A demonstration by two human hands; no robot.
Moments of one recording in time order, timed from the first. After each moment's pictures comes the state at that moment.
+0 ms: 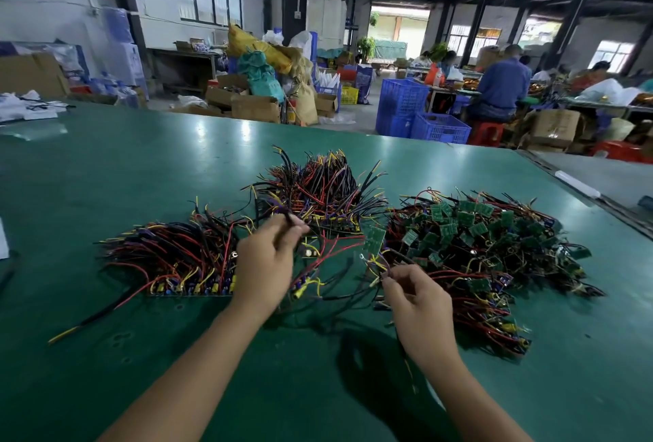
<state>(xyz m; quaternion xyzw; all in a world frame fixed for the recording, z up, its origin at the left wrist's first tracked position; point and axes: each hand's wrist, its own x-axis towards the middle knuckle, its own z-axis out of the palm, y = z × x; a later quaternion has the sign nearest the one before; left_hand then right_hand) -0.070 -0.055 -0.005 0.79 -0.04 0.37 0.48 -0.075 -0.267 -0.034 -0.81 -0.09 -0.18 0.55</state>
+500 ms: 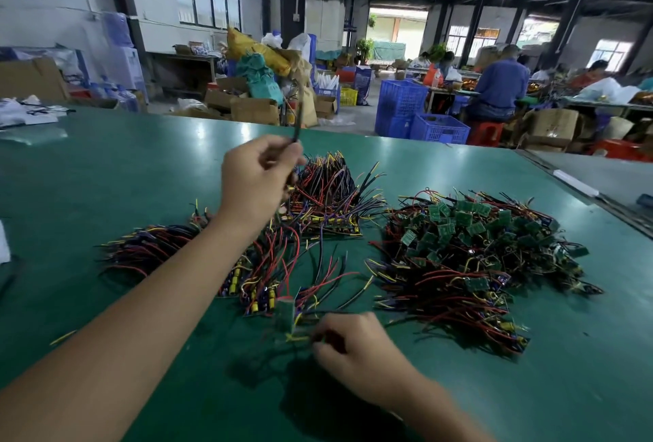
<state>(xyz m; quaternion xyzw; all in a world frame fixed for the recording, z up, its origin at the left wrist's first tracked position) -0.054 -0.044 0.093 0.72 -0.07 0.36 0.58 -0.105 -0.230 -0.039 -0.86 -0.36 -0.01 0.36</state>
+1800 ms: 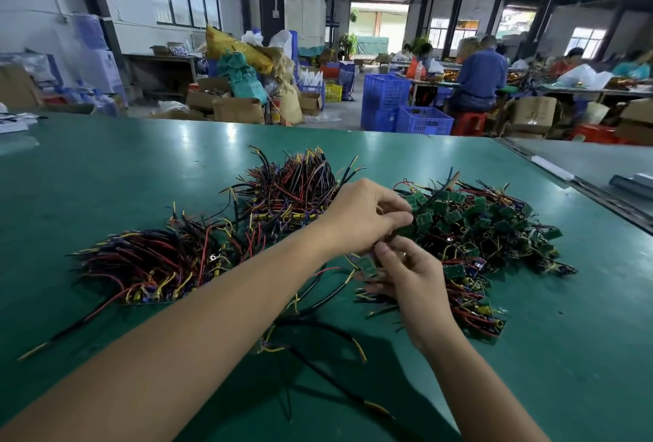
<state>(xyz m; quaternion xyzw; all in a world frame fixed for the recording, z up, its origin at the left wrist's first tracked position) -0.036 -0.162 0.079 0.88 -0.21 0.10 0.41 -0.072 -0.277 -0.005 -0.63 -0.08 -0.07 0.77</state>
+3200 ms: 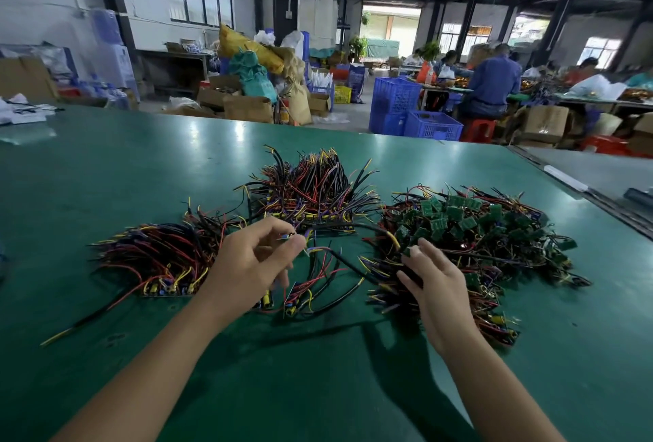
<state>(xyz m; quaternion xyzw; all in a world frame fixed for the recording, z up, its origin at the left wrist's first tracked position) -0.105 -0.035 0.016 0.78 -0.14 0.19 0.57 -0.057 -0.288 -0.016 -0.59 0.07 -0.07 0.80</state>
